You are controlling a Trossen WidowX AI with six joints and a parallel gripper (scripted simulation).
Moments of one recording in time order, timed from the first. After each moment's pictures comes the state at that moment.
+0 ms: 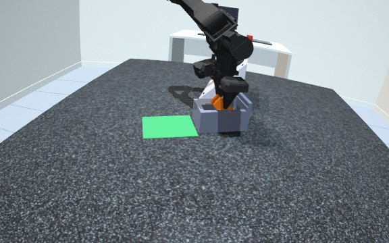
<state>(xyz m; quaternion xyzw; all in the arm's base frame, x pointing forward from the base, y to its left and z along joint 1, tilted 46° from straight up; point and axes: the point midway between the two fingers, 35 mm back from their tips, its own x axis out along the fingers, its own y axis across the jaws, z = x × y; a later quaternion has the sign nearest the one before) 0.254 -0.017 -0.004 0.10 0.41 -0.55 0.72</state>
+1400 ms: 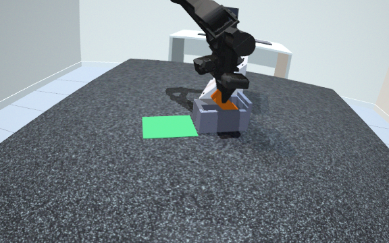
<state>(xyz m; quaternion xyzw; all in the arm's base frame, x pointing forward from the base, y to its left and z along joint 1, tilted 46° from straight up) 0.251 -0.011 0.004 0.10 0.41 -0.55 0.72</state>
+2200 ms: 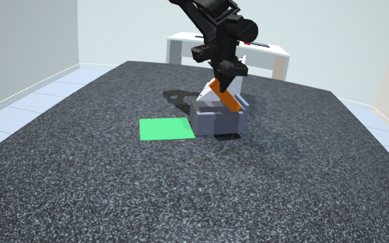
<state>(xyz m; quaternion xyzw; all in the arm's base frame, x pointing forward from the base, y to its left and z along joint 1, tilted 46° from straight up) 0.249 0.015 0.031 0.10 0.41 -0.56 0.72</state>
